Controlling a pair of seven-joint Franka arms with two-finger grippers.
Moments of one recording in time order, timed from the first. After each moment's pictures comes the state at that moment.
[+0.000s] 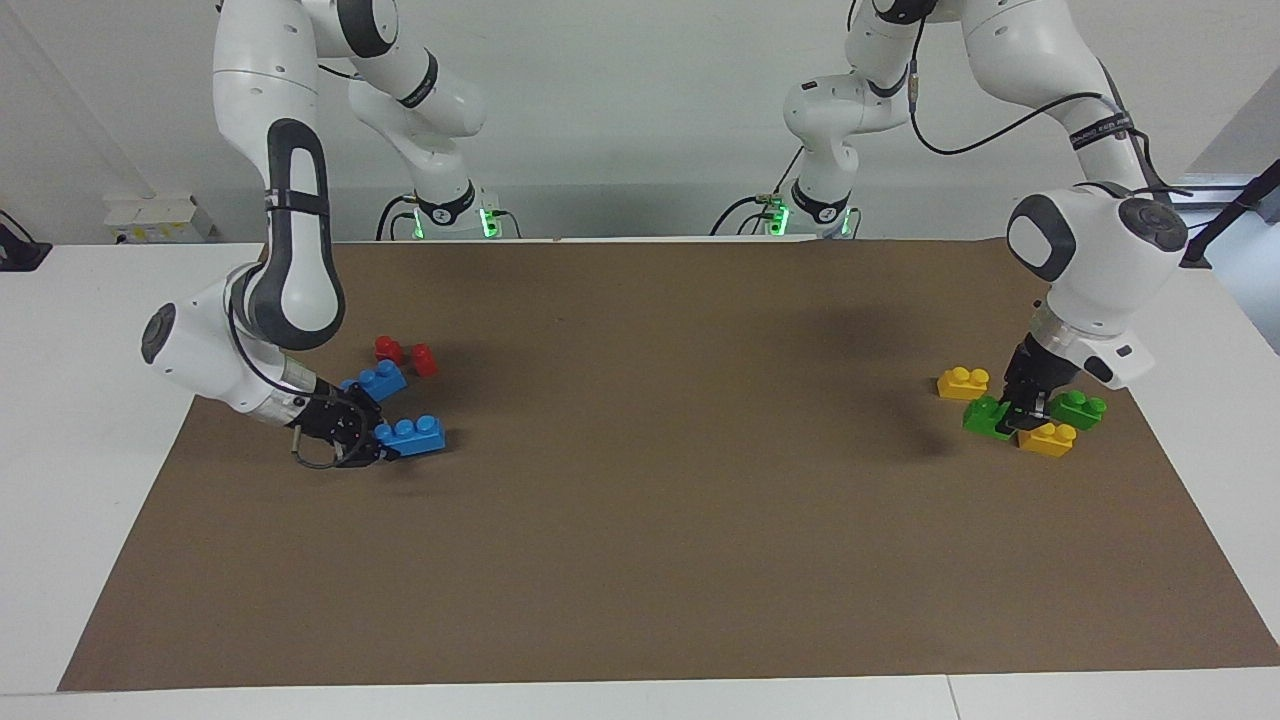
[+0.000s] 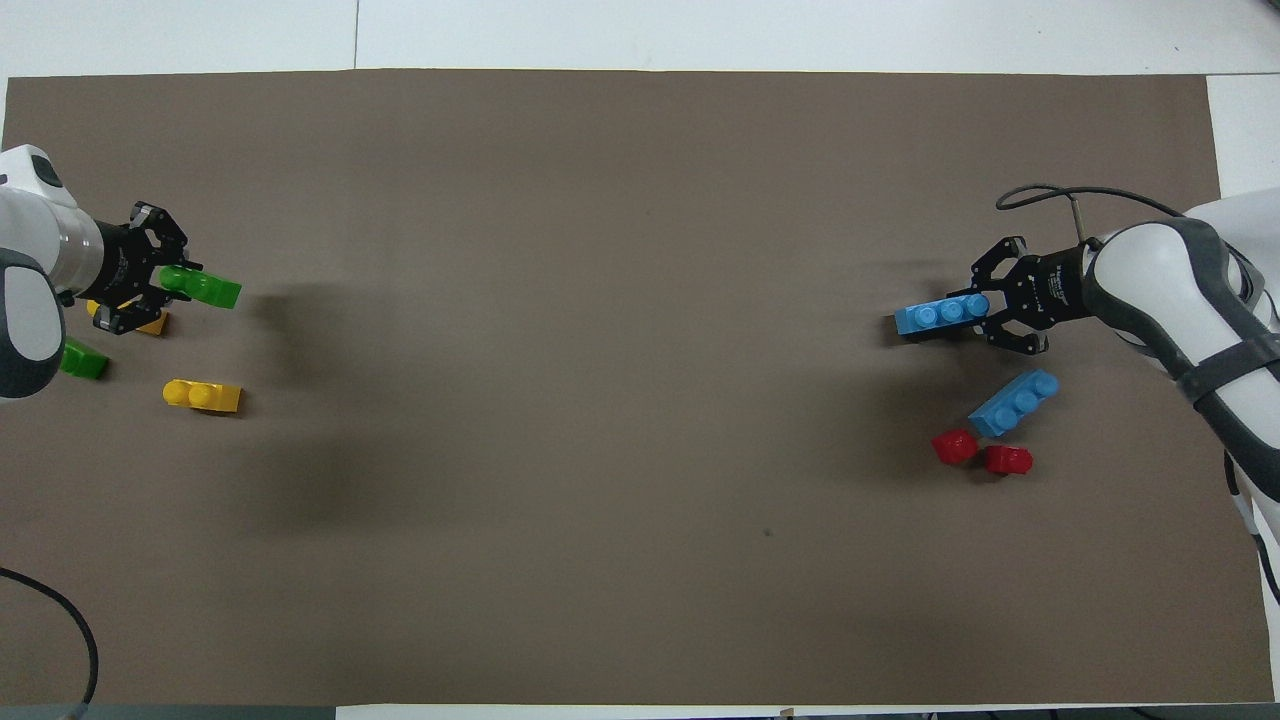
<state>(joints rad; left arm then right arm) 0.09 0.28 0.00 -1.85 -0.04 2.23 -1.04 -0.21 0.39 0.07 -1.91 0.54 2.15 0.90</state>
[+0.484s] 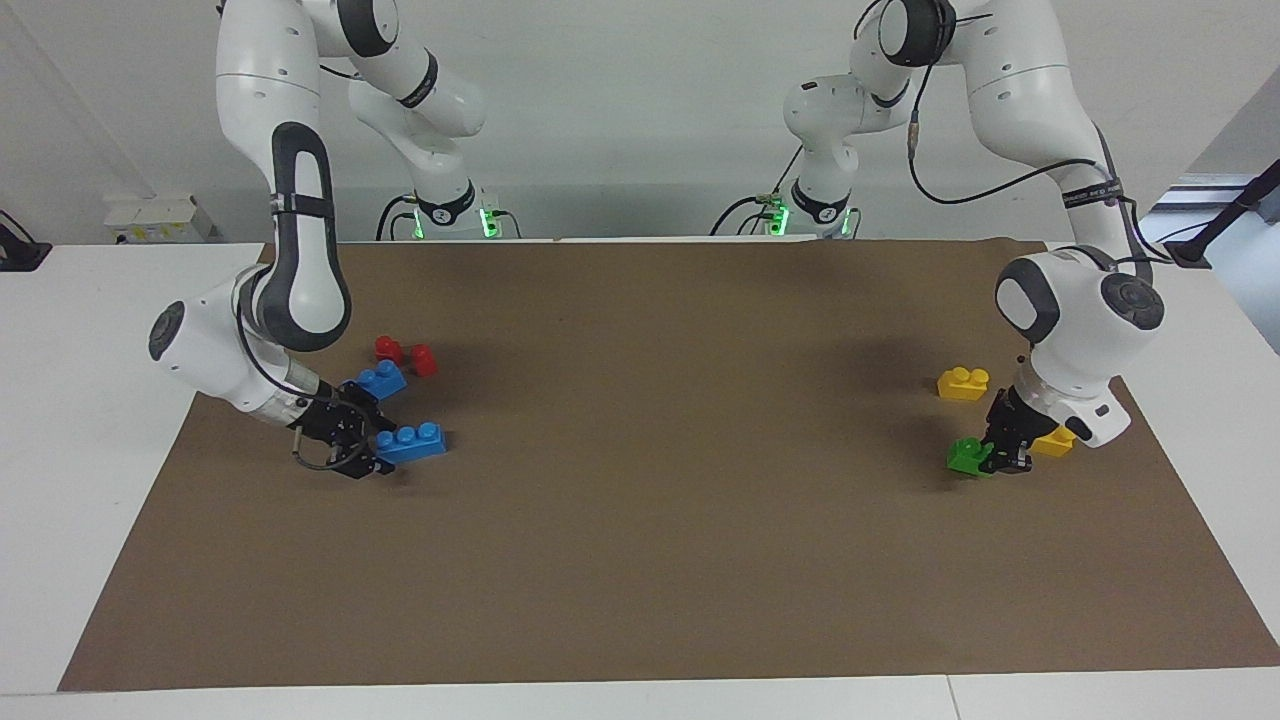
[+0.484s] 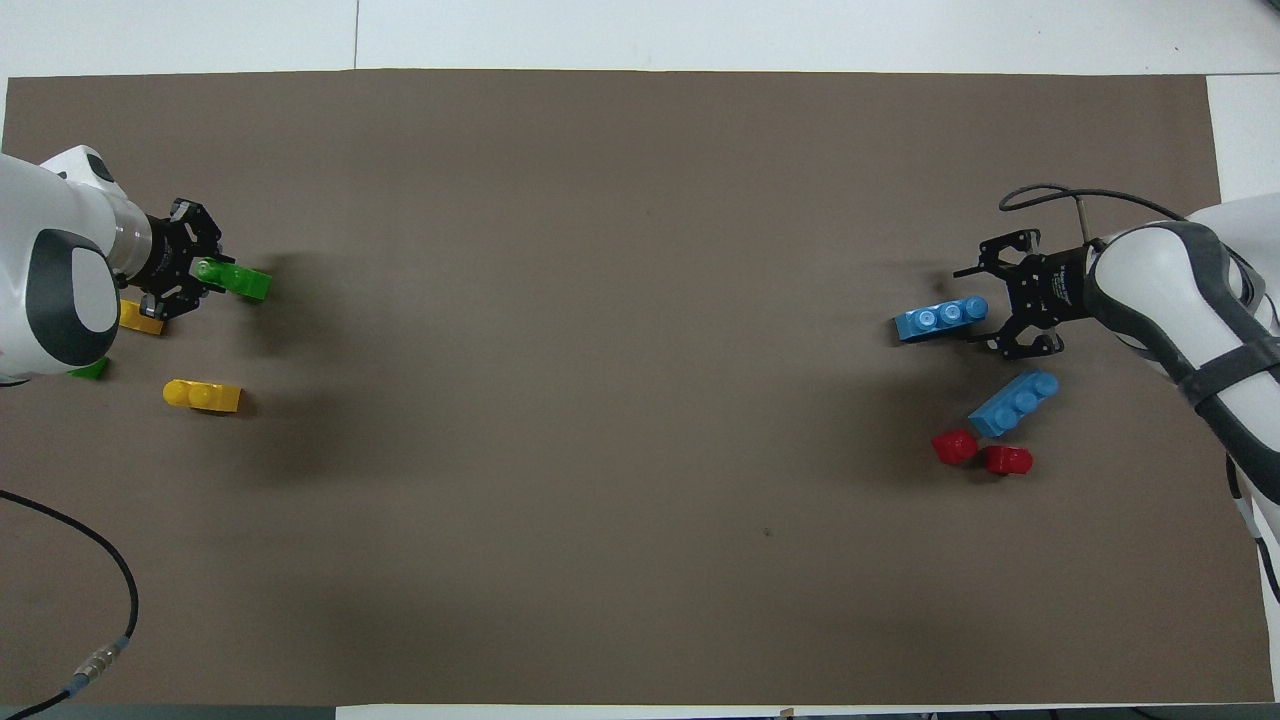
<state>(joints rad) 0.09 0.42 0.00 -1.79 -0.04 2.29 -1.09 -0.22 0.38 0.07 -1.91 0.54 2.17 0.89</state>
